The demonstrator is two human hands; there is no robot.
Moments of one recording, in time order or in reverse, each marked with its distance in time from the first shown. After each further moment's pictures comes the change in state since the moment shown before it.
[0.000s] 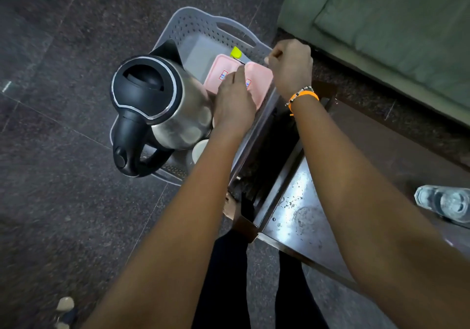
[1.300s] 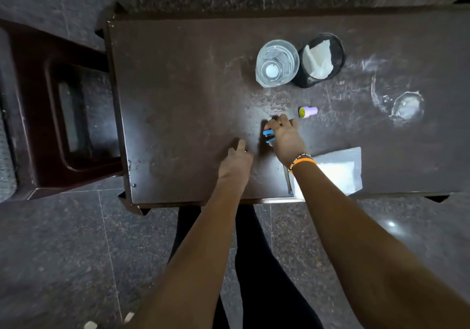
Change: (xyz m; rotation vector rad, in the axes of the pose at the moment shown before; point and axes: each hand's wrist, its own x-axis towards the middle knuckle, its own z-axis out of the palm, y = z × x) left_hand -0.276 0.161 0.378 0.703 -0.819 0.371; right_hand -0.278 0.503 -0.091 -0.100 -0.312 0.366
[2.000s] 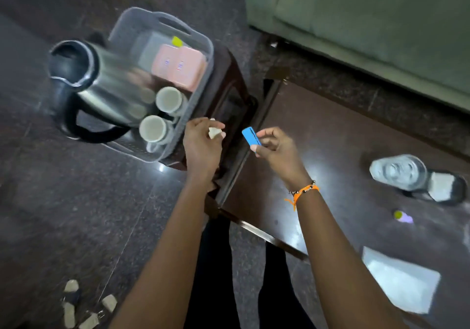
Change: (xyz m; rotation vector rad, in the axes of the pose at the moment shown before) left_hand -0.157 -0.254 -0.141 -1.023 1.040 -0.514; right_hand -0.035 -0.328 -0.034 0.797 -0.226 -0.249
